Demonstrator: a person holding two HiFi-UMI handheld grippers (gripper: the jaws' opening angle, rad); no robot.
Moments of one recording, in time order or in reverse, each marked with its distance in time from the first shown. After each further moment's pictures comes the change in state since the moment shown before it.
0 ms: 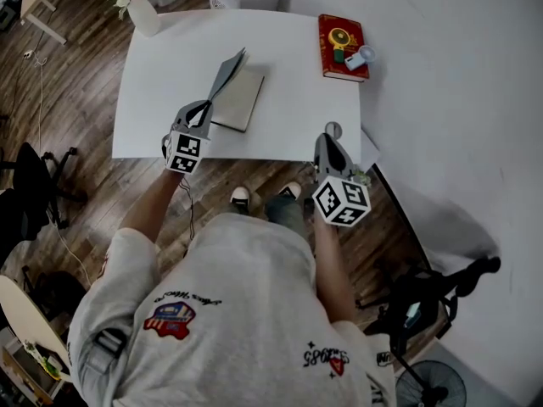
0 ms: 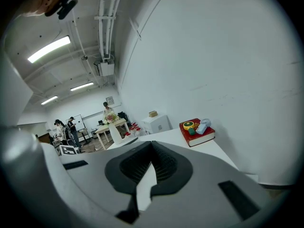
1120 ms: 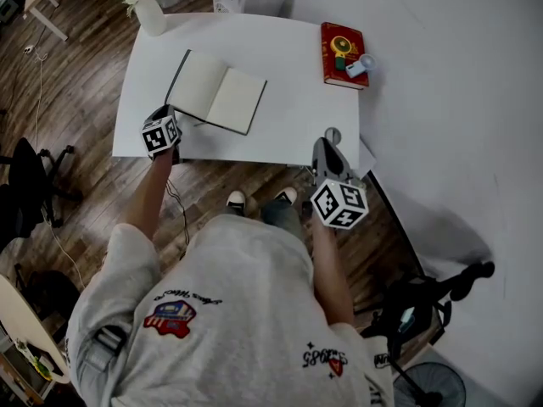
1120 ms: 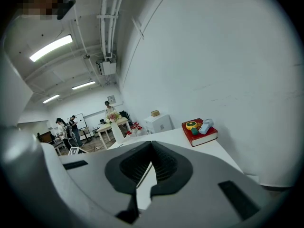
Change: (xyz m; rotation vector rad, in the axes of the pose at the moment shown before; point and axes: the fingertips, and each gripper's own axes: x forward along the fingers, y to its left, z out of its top) left arm -0.030 0.118 -0.143 -0.701 0.242 0.349; right arm -0.001 0.018 -0.002 -0.016 0.008 0.014
